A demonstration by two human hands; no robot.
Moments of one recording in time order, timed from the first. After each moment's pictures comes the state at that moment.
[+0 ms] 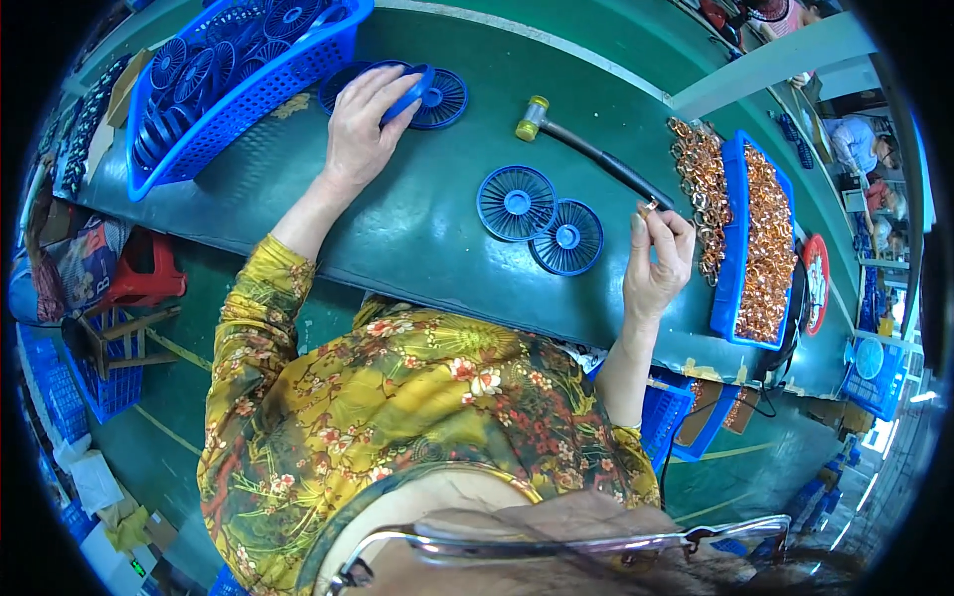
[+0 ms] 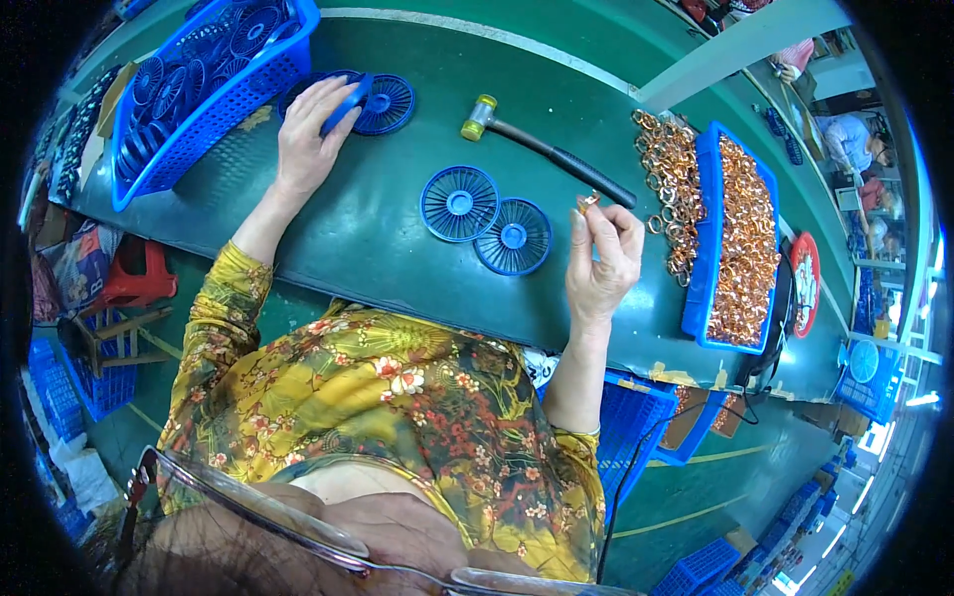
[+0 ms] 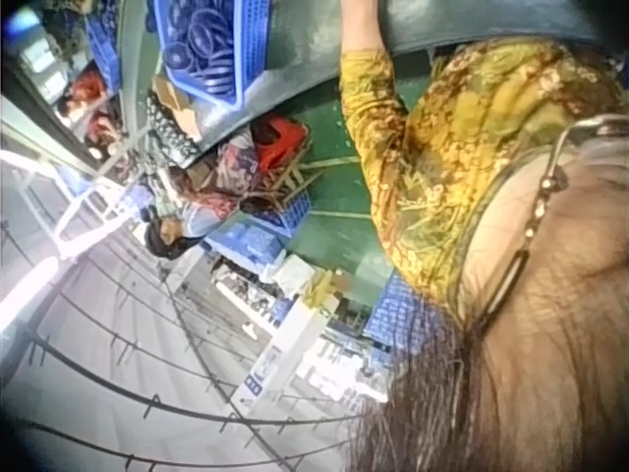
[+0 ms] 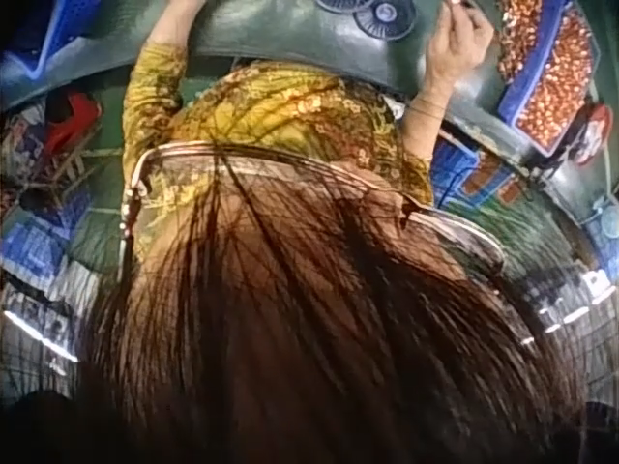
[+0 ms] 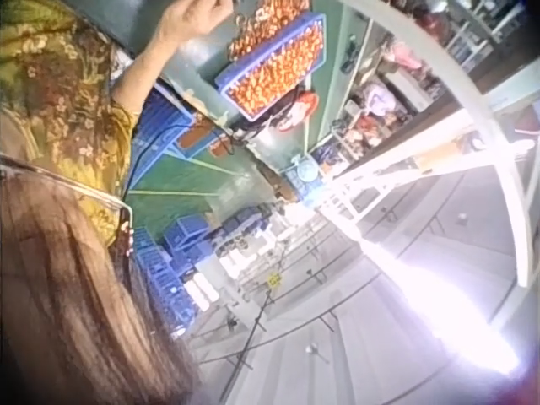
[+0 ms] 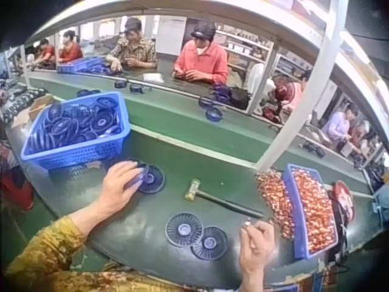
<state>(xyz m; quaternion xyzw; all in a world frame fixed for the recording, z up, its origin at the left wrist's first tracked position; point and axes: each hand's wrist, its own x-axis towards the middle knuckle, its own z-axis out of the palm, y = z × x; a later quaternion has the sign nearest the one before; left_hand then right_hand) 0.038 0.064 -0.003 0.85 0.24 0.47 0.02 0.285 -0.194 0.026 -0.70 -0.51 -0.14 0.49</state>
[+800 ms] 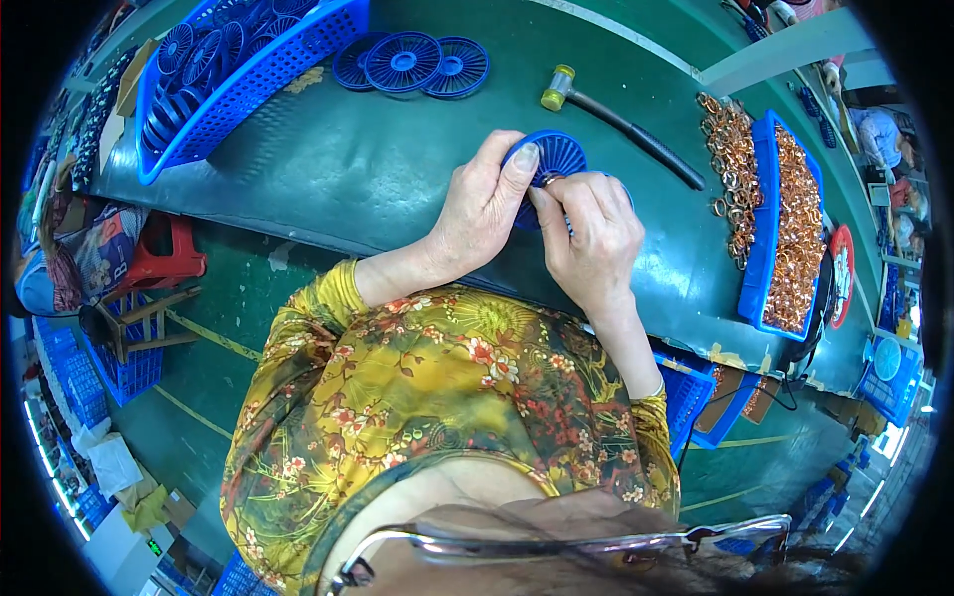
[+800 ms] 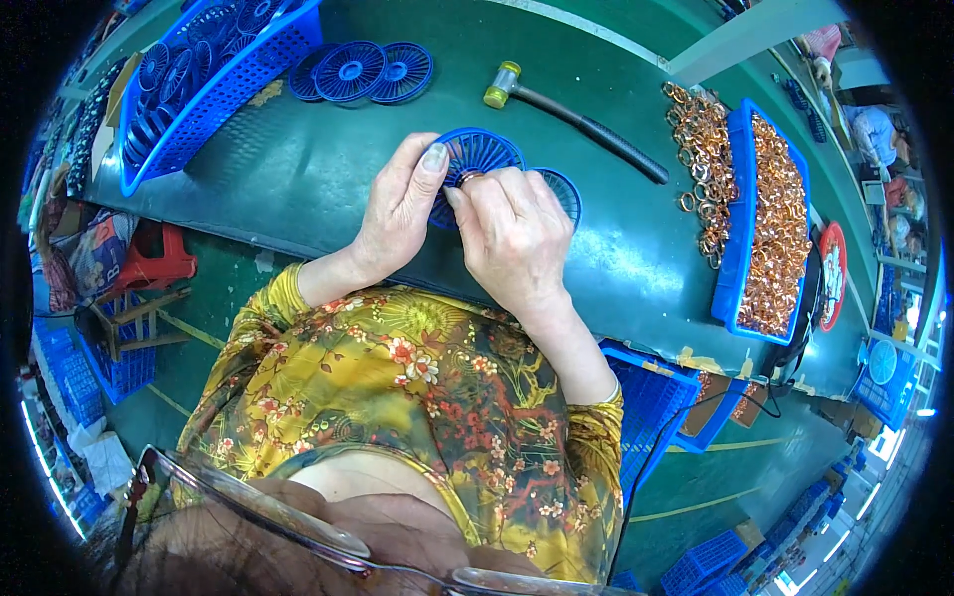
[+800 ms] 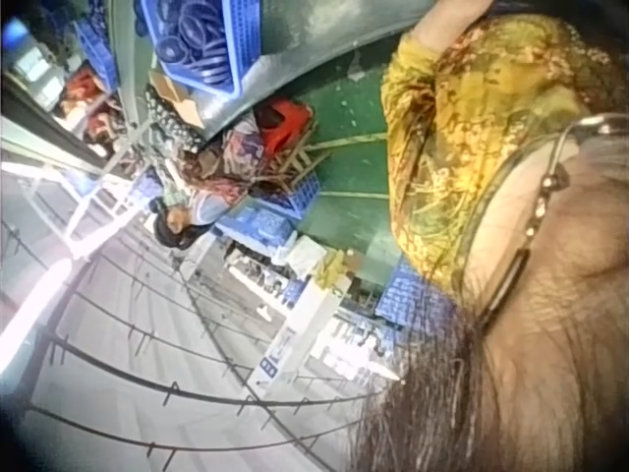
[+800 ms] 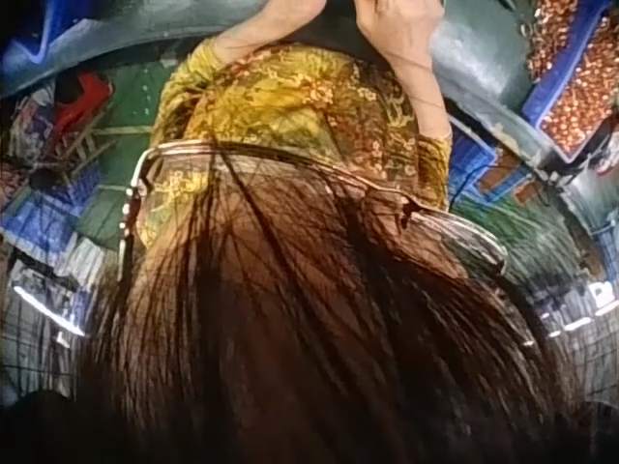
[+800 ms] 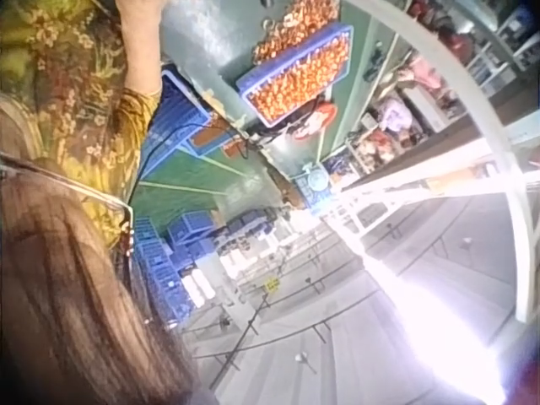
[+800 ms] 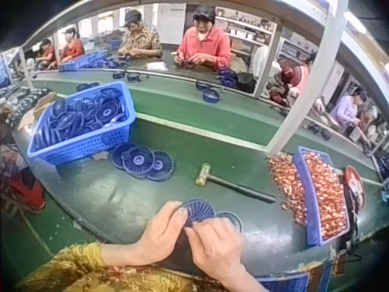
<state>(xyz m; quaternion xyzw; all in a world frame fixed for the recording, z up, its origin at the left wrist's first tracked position) 0.080 -0.079 0.033 0.69 0.28 0.39 0.55 0.202 -0.156 0.050 -0.60 -0.67 -0.11 0.43</state>
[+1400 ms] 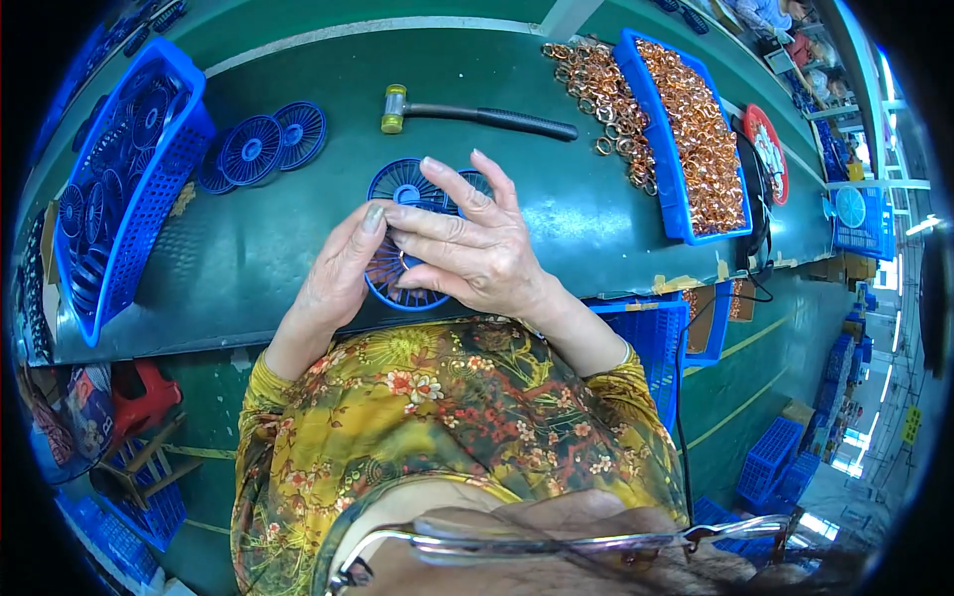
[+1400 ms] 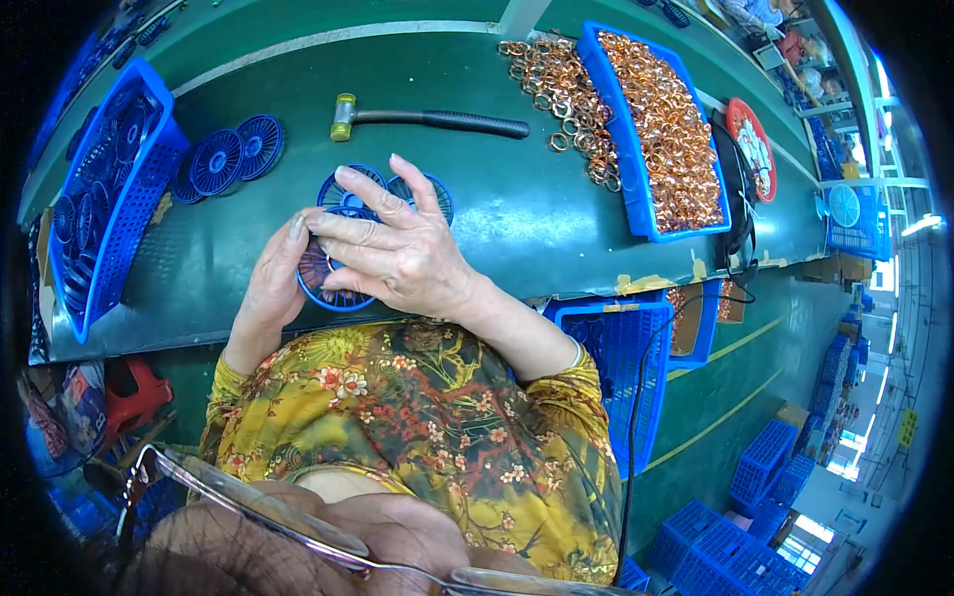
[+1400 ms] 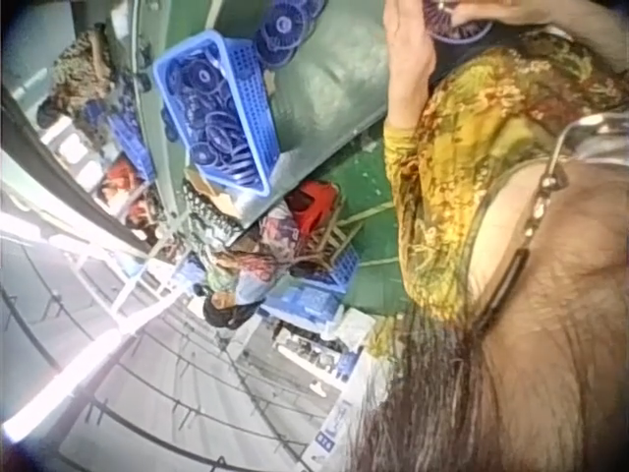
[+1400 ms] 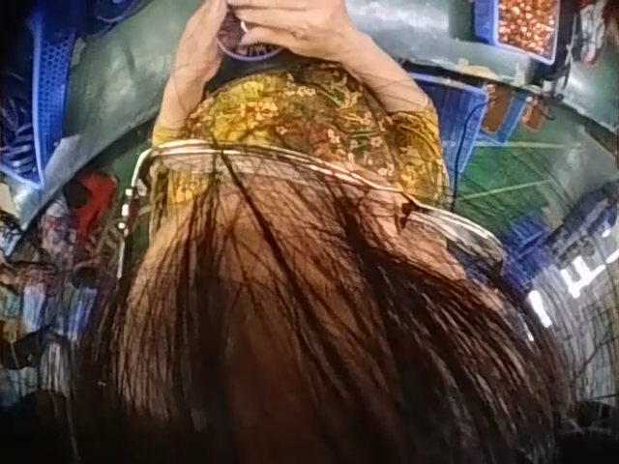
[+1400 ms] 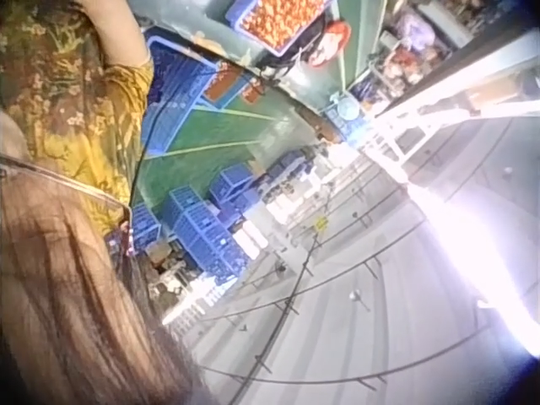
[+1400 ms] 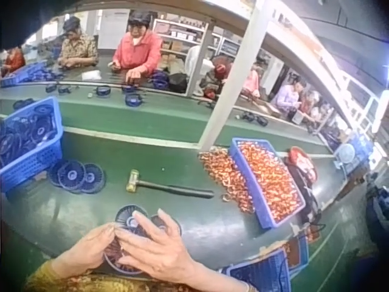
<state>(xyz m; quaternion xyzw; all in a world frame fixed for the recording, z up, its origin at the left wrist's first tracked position) 0.062 -0.060 0.028 0.51 0.14 0.17 0.83 0.219 -0.179 0.054 -0.57 -0.71 -0.07 0.40</state>
